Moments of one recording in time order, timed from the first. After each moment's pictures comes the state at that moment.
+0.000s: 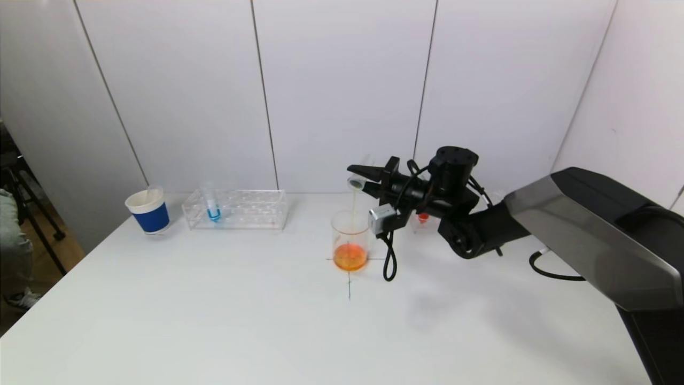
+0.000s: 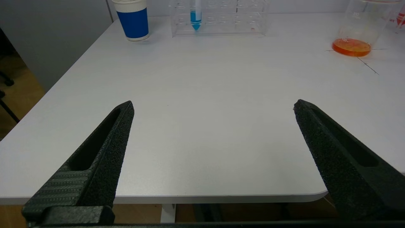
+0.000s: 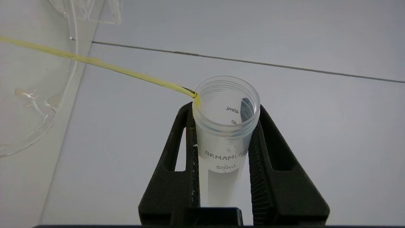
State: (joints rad) left arm -0.01 0.00 -0.01 0.02 0.00 0.00; right arm 0.40 2.43 -1.46 -1.08 0.68 -1.65
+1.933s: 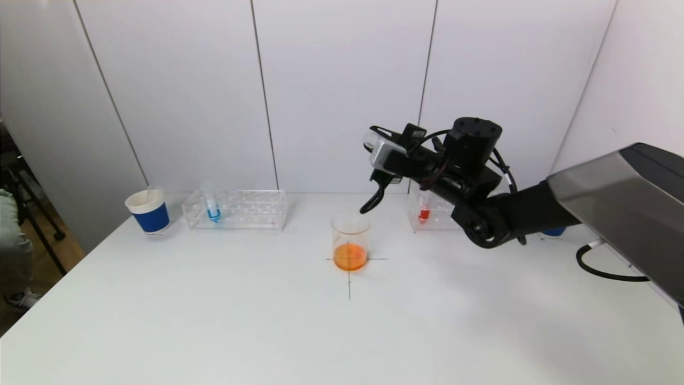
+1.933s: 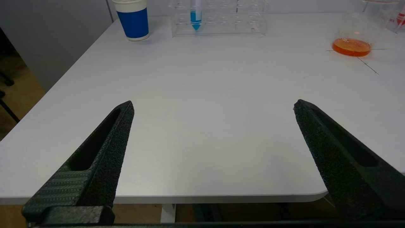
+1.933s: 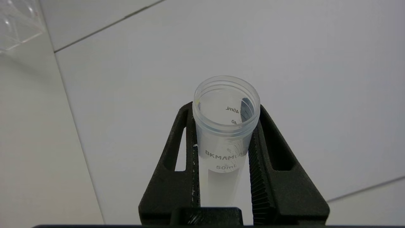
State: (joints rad) left arm -0.01 0.00 -0.01 0.02 0.00 0.00; right arm 0.44 2.26 -1.39 -1.04 0.28 -1.08
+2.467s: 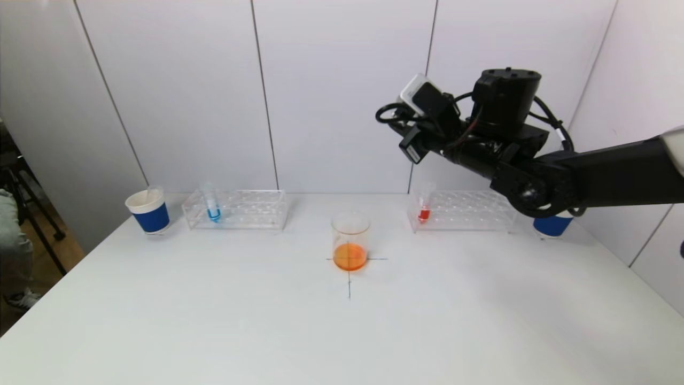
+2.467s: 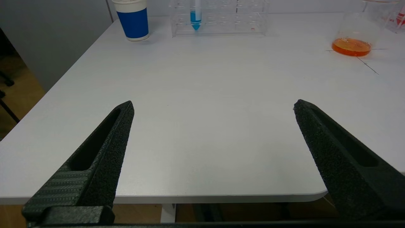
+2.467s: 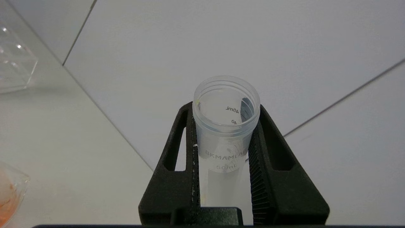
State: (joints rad) left arm -0.01 0.00 -0.01 0.02 0.00 0.00; right arm 0.44 2.04 -1.41 -0.66 0.07 -0.70
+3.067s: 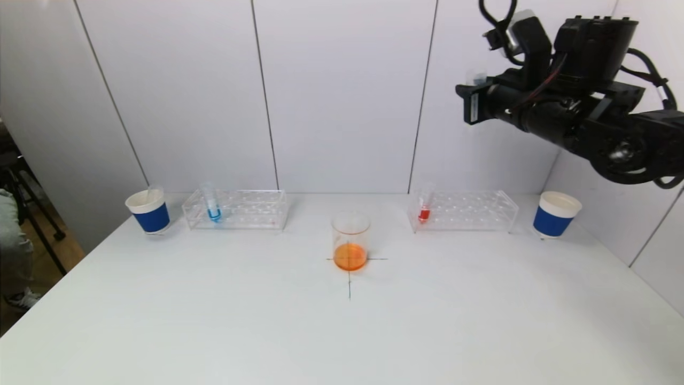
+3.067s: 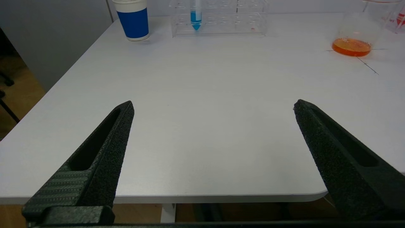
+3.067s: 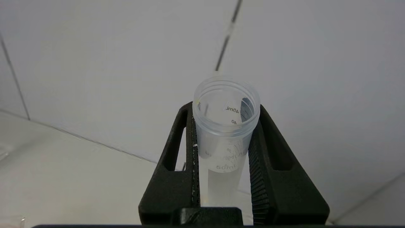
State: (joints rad) left arm -0.01 0.00 -0.01 0.02 0.00 0.00; right arm 0.30 1.88 -1.42 -0.48 -0.11 -0.24
